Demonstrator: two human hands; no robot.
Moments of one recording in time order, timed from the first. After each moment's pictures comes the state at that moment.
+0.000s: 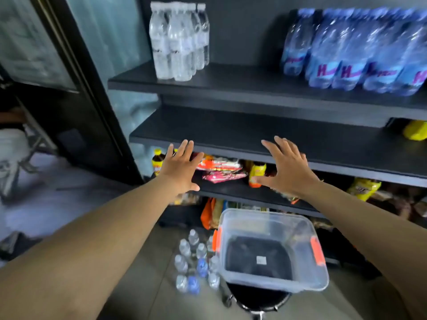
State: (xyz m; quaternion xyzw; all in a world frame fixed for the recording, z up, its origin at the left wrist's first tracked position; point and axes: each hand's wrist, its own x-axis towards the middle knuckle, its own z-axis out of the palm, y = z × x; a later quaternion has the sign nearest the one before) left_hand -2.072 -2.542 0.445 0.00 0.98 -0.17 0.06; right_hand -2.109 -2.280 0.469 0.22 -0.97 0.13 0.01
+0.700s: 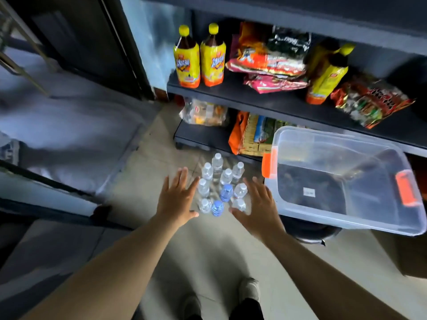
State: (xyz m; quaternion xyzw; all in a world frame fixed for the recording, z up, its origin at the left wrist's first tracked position) left_hand -1.921 -2.656 0.087 -0.06 0.98 -0.02 0.20; right_hand -1.962 -2.445 0.099 0.15 -0.94 0.26 -0.18
